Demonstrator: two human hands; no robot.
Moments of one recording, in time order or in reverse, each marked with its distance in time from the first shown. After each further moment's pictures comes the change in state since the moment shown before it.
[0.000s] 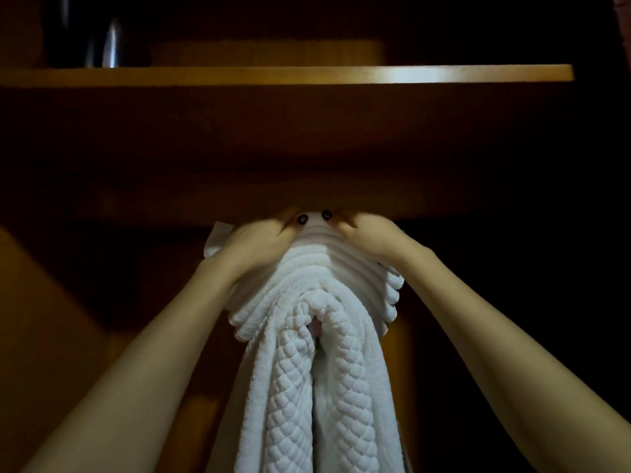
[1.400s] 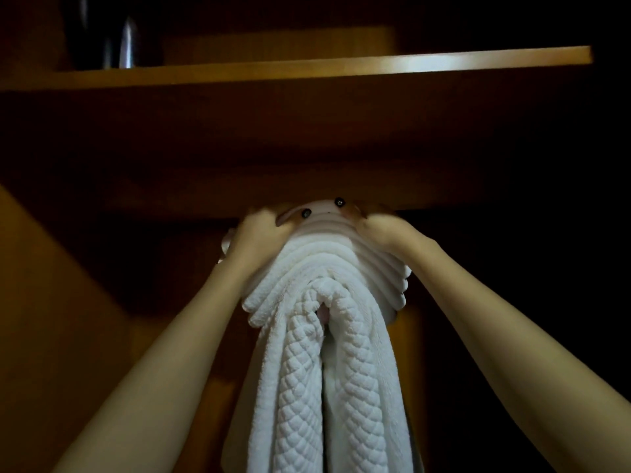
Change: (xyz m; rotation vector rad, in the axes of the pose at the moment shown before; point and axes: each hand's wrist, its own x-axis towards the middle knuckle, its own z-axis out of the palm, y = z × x) left_hand -0.013 -0.010 0.006 -0.256 0.266 -0.051; right_hand 0.007 0.012 0.007 0.196 -0.091 0.111
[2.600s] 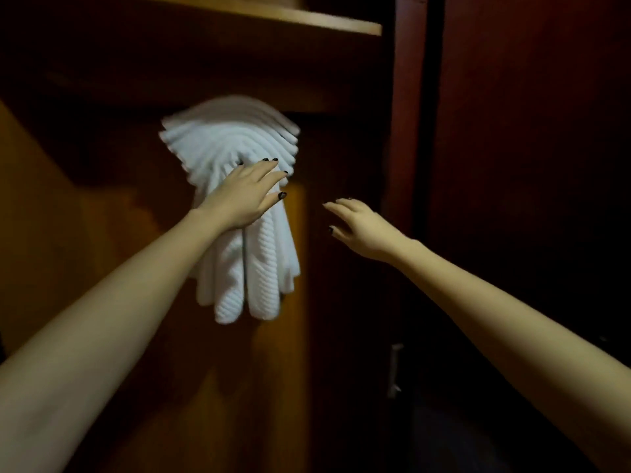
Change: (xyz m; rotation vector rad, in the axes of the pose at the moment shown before) left_hand -0.218 0.104 -0.037 0.239 -0.350 0.573; right_hand -0.368 -0.017 -0.029 -0.401 -0.076 0.082
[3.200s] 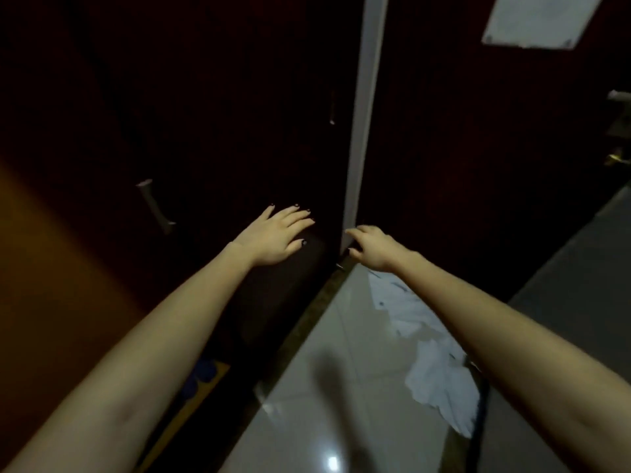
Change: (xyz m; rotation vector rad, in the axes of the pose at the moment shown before) left_hand -0.117 0.504 0.194 -0.486 -0.512 0.746; right_hand -0.515 0.144 0.024 -0.061 -0.587 1.002
